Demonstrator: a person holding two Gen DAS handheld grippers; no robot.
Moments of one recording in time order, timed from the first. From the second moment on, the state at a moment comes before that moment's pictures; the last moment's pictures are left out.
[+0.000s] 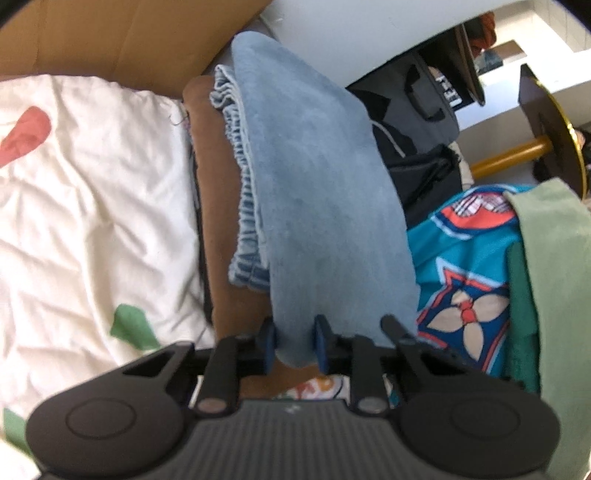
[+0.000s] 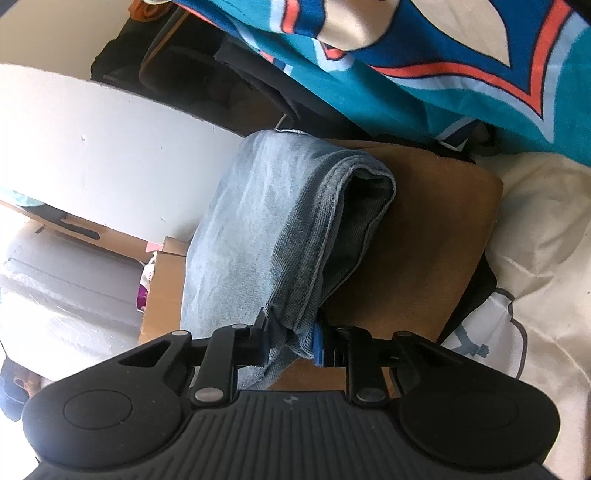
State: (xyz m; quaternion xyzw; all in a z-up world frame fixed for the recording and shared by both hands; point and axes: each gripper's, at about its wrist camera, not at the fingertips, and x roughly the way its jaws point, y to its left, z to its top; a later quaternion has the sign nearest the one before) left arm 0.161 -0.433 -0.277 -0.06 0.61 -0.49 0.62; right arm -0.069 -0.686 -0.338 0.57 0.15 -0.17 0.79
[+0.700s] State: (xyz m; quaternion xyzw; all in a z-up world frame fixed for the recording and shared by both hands) left arm 0.176 -0.400 -0.186 0.03 0.56 -0.45 0.70; right arm -0.091 -0.673 -0.275 0.49 0.25 -0.23 0.81
